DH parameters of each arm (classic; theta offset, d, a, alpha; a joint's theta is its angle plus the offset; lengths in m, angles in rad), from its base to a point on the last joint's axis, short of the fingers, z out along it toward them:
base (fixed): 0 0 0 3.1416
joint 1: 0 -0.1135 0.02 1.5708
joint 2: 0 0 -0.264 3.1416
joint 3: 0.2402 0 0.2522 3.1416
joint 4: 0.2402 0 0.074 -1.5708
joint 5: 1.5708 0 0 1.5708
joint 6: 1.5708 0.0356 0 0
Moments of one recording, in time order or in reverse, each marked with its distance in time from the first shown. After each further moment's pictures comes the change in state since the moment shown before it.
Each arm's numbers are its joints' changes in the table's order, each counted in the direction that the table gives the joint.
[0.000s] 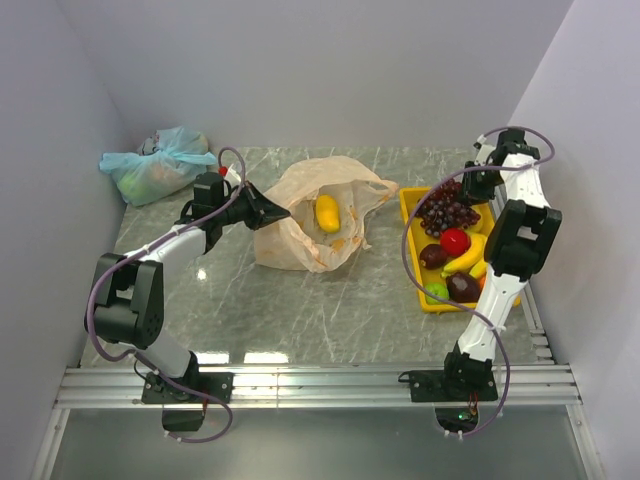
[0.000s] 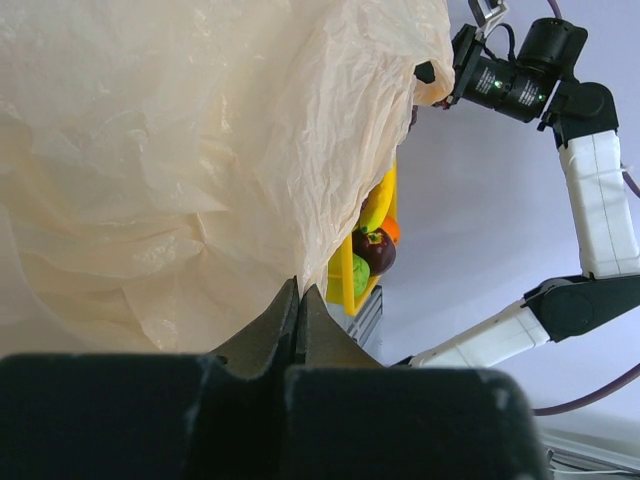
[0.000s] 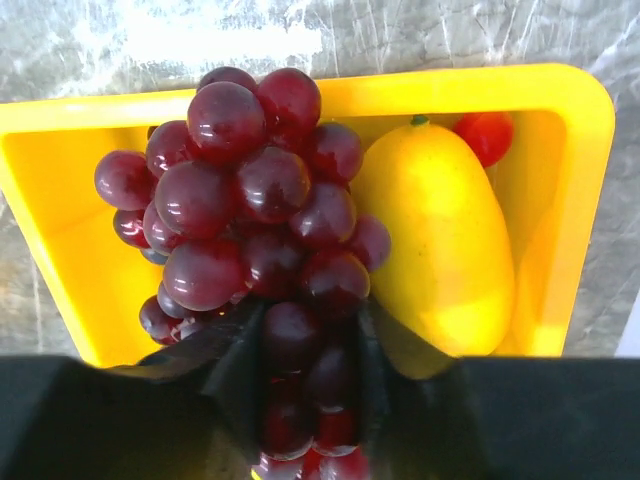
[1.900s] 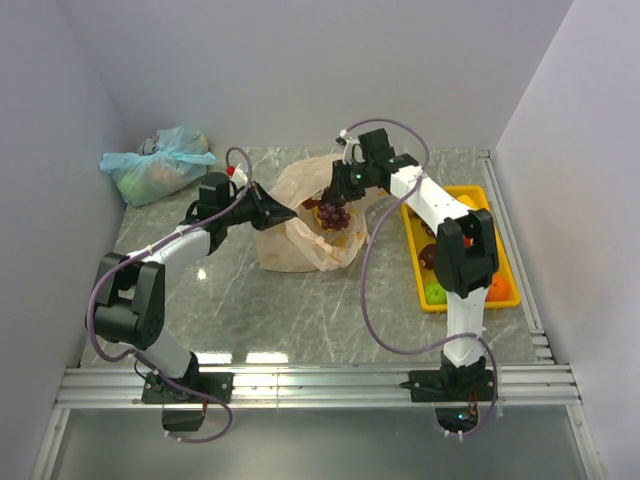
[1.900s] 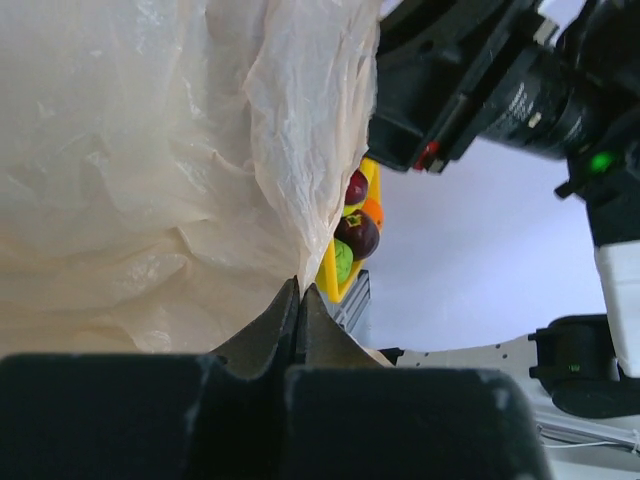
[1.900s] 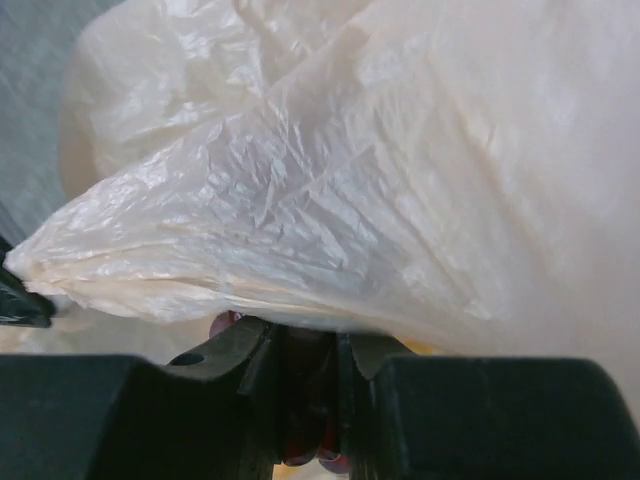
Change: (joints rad) left arm 0.039 0.000 0.001 -0.033 0.020 -0.027; right arm -0.680 -0.149 -0.179 -0.381 -0.215 0.310
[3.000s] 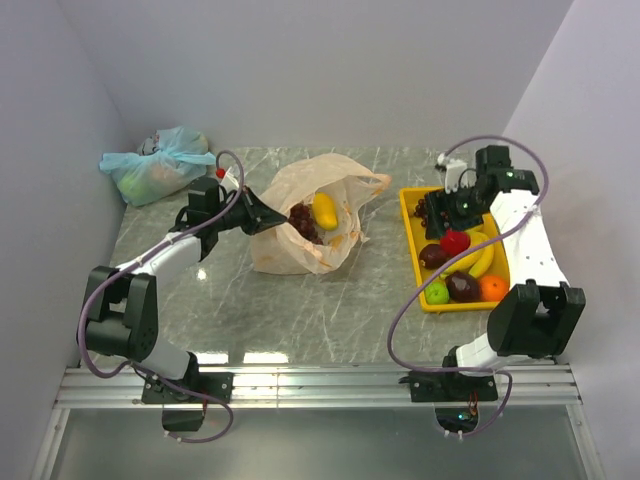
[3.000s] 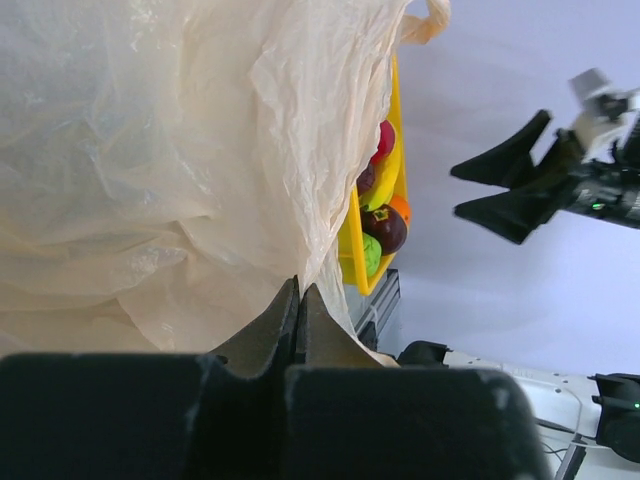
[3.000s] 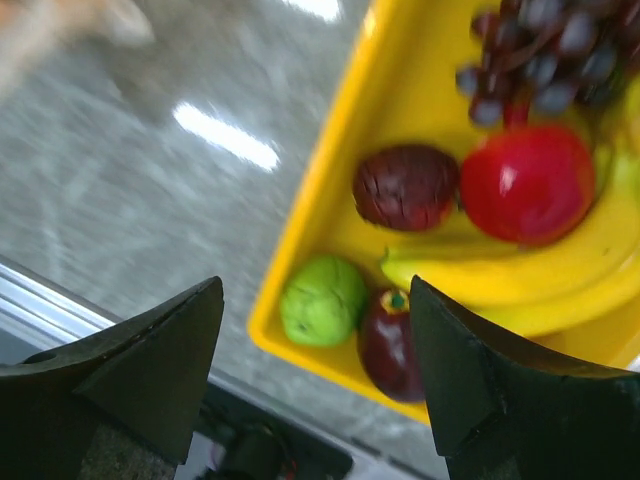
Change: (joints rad) left arm -0.045 -0.082 -0.057 0.043 0.003 0.098; right arm 0.474 -0.575 -0.327 0.539 0.137 -0.549
